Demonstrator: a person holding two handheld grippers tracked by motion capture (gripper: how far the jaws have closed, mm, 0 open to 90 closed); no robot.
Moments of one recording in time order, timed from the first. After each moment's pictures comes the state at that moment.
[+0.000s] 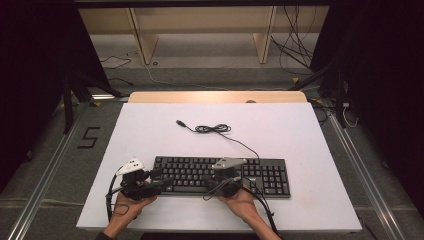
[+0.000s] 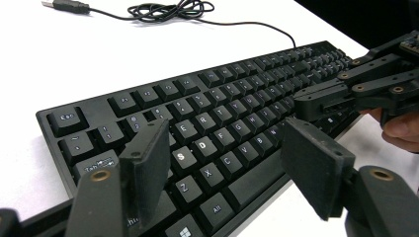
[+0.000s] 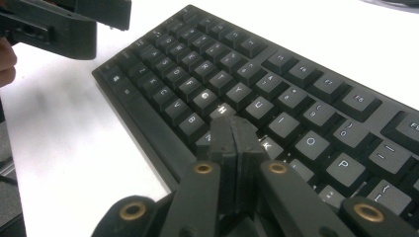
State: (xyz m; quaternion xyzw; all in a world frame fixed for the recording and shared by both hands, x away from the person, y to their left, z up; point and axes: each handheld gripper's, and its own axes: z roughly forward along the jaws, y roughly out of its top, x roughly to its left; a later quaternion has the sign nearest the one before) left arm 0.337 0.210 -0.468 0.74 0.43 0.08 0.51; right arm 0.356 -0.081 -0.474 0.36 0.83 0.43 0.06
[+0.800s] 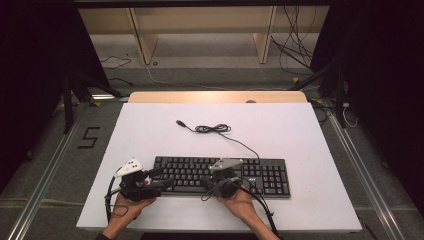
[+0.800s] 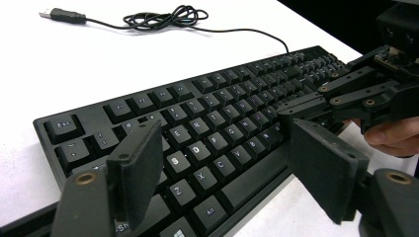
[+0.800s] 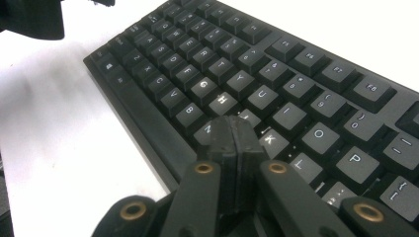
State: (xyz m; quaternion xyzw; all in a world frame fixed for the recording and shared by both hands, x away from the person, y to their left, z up) left arm 0.333 0.210 -0.465 0.74 0.42 0.09 0.52; right arm 0.358 -0.076 -0.481 0.36 0.83 0.42 0.06
